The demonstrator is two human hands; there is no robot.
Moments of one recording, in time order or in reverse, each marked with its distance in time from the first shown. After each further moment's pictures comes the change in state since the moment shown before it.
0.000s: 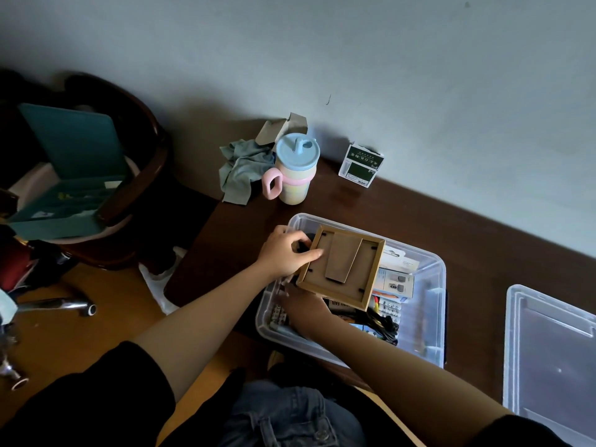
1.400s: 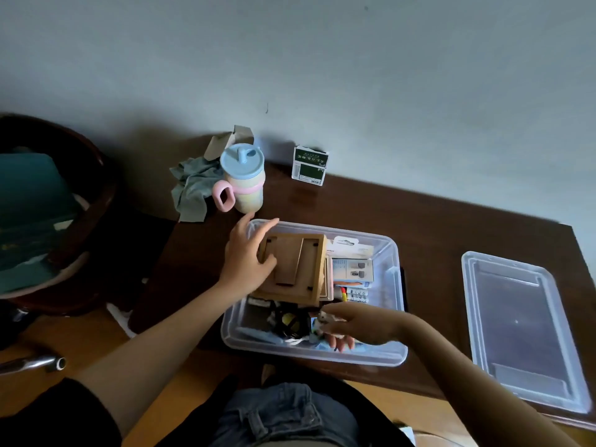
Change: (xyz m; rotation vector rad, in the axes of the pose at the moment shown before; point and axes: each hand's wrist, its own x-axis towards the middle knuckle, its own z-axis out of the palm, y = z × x) left_hand -0.016 0.017 0.006 0.172 0.183 0.301; right_hand -0.154 0.073 -0.029 1.115 -0.158 0.136
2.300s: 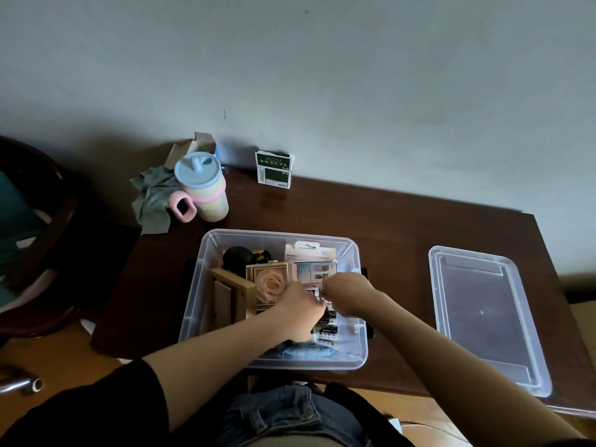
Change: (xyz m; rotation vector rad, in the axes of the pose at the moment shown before) left_hand -0.017 0.114 0.098 0.904 -0.819 0.598; right_hand 0.008 0.045 -0.040 -0.795 0.308 0.313
